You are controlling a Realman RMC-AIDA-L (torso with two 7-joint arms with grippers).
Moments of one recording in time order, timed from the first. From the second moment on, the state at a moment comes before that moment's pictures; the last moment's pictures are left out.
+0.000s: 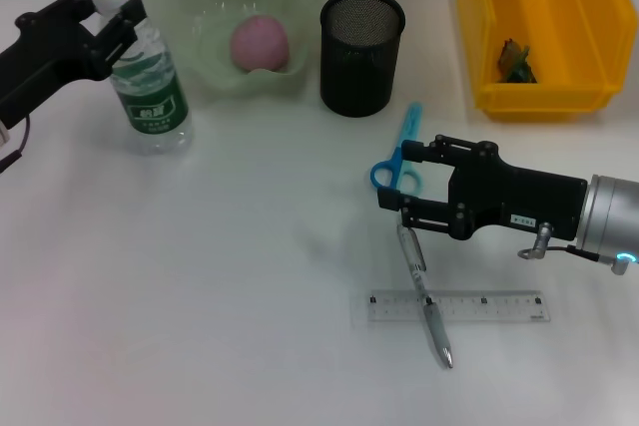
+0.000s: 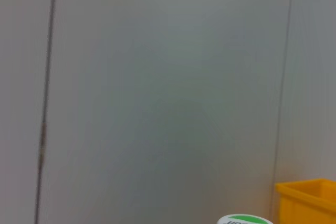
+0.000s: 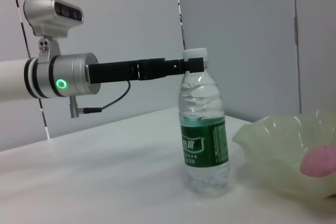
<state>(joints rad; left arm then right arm) -0.47 -2.07 0.67 0.44 1.42 1.24 -0.97 0.54 2.08 -0.78 -0.30 -1.77 -1.39 0.93</state>
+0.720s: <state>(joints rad) -0.49 -2.07 0.63 0.40 1.41 1.20 -0.89 0.54 2.08 -0.79 -0.30 -1.77 -1.39 0.93</state>
